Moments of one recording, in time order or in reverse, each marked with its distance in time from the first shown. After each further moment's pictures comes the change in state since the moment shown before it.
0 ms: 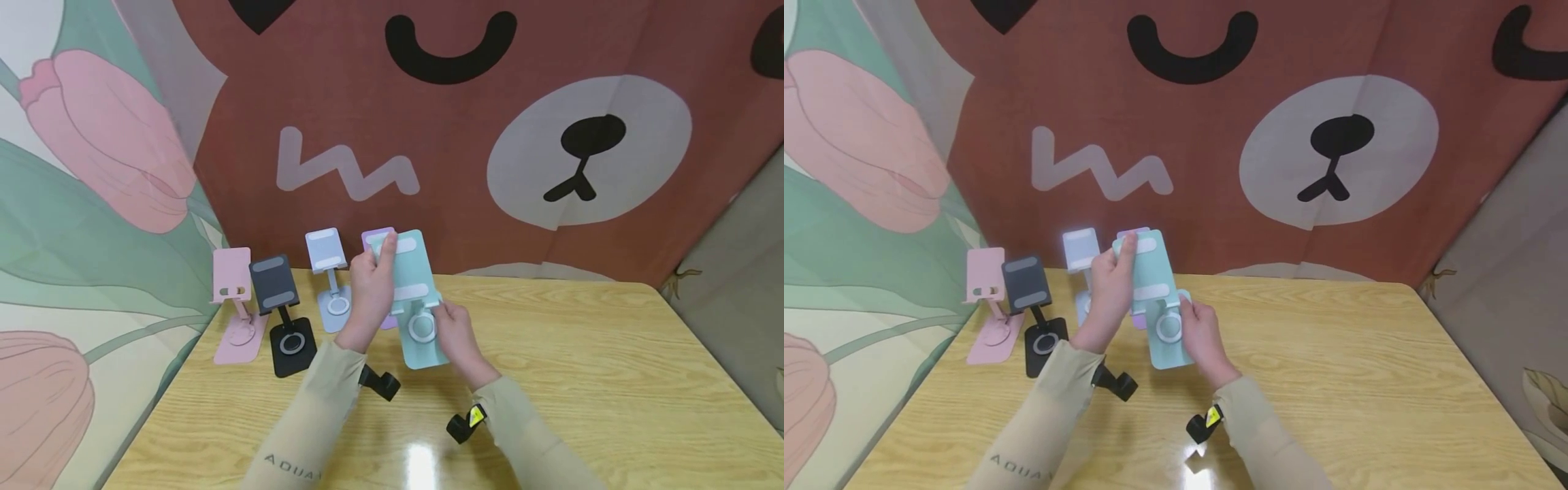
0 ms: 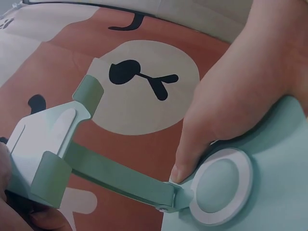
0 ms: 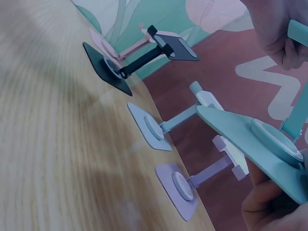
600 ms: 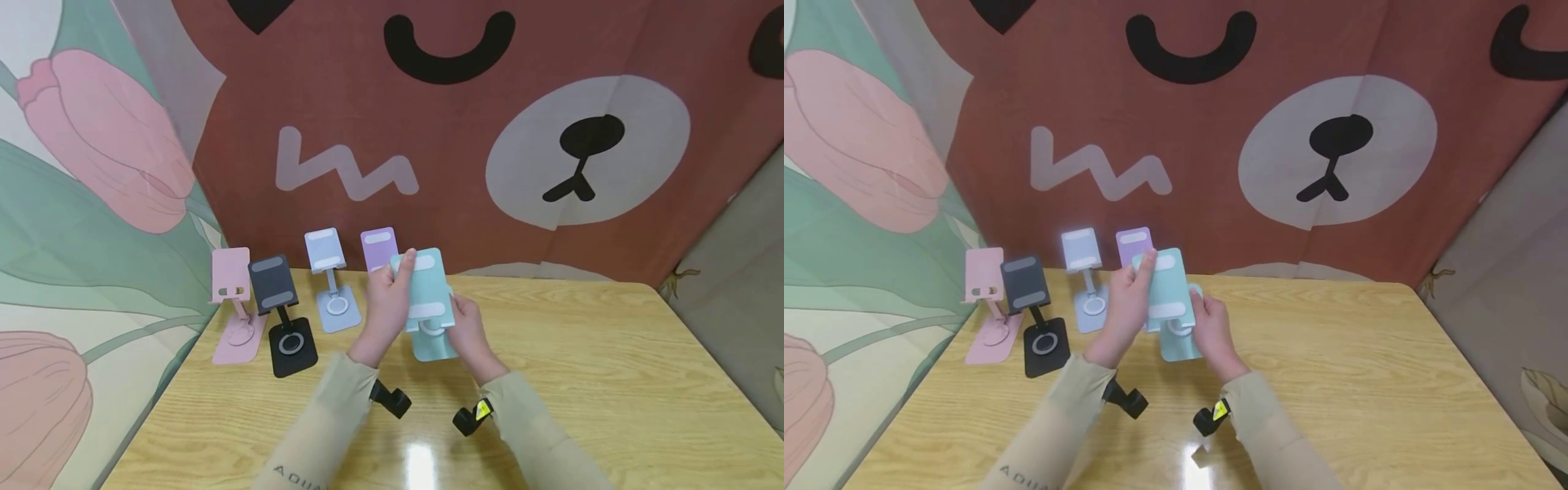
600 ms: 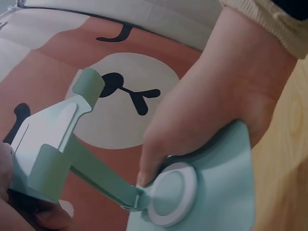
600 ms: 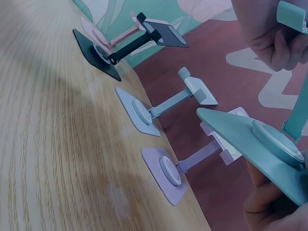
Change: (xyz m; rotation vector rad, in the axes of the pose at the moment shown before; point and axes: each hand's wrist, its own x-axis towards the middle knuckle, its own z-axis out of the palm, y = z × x) left_hand -0.021 -0.007 0.018 -0.045 -0.076 -0.109; right_hand 0.006 -0.001 -0.017 0.010 0.008 -0.051
